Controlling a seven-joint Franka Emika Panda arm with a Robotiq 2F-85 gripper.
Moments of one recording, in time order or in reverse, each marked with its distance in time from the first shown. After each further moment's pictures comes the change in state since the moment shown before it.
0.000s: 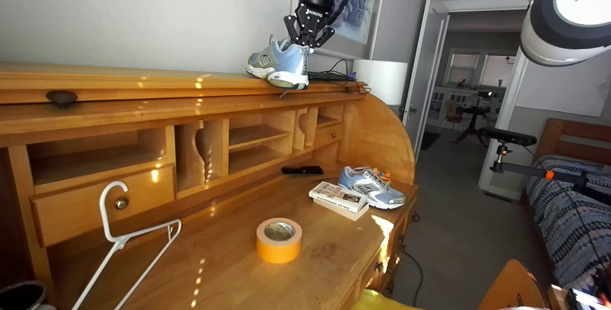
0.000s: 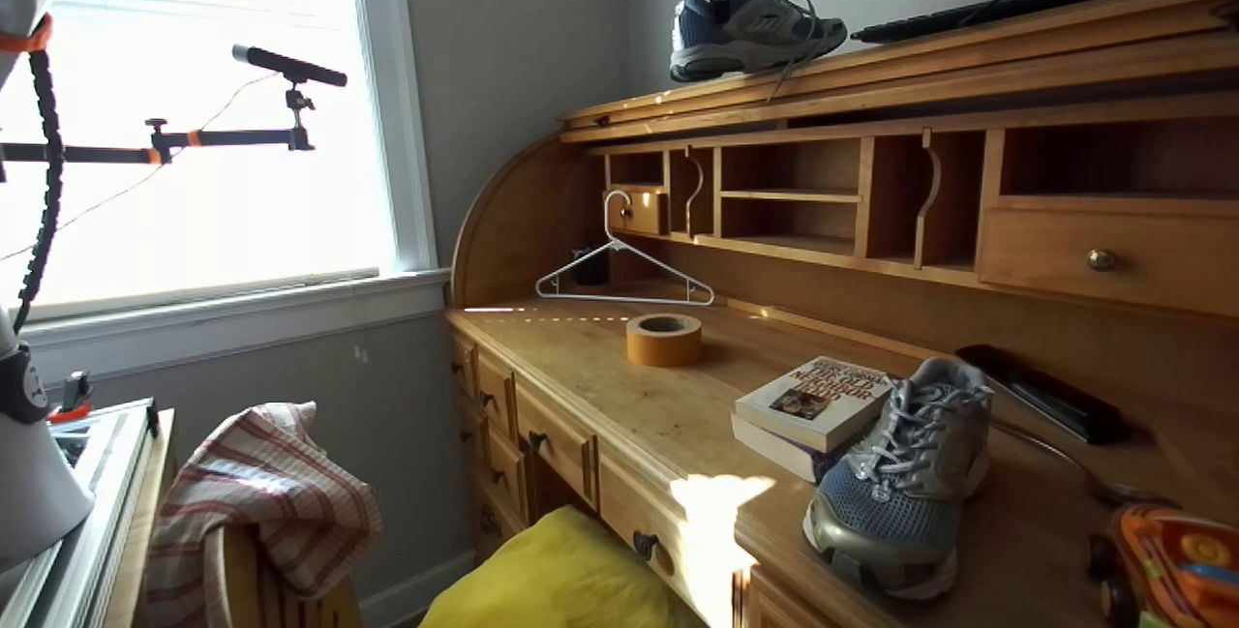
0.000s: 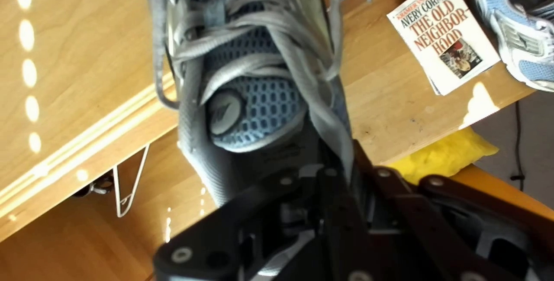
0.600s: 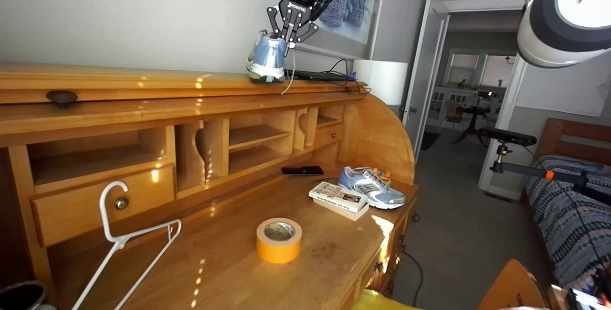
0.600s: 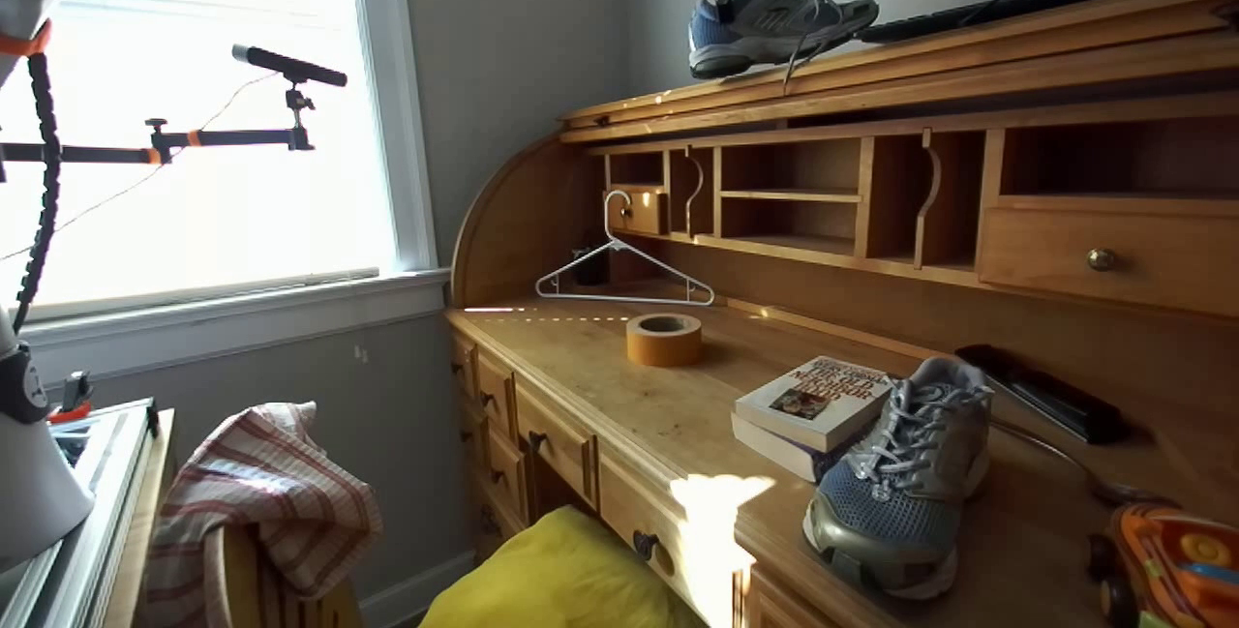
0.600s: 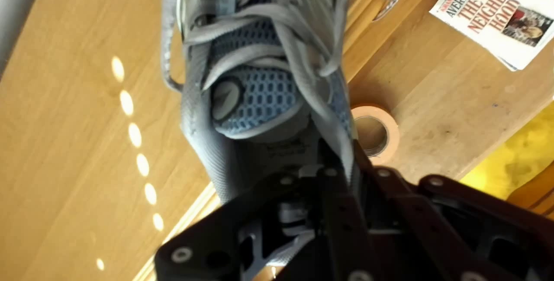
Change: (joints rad) arm 0.049 0.014 -0.013 0.000 -0.001 0.157 0.366
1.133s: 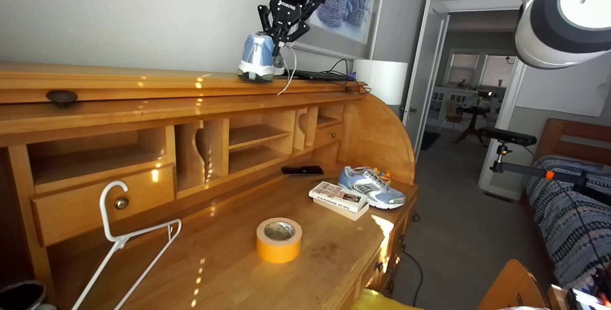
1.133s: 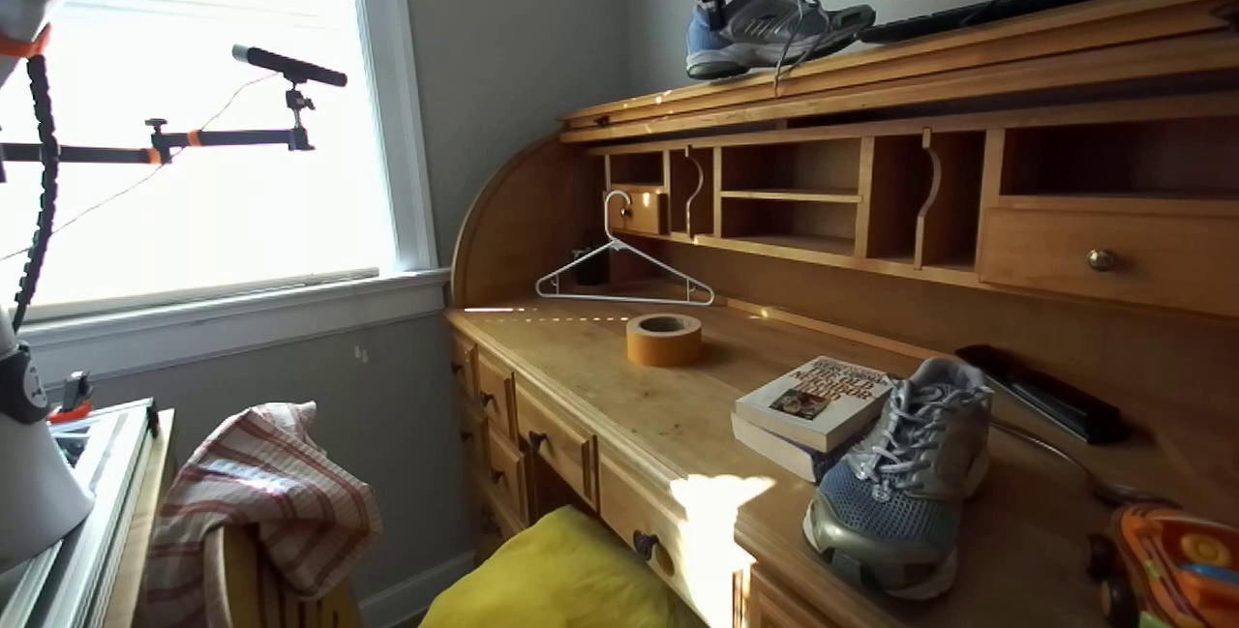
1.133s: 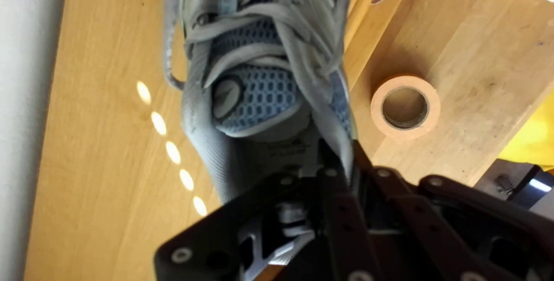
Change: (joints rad) arm 0.028 0.008 0.001 0.000 0.010 0.032 0.269
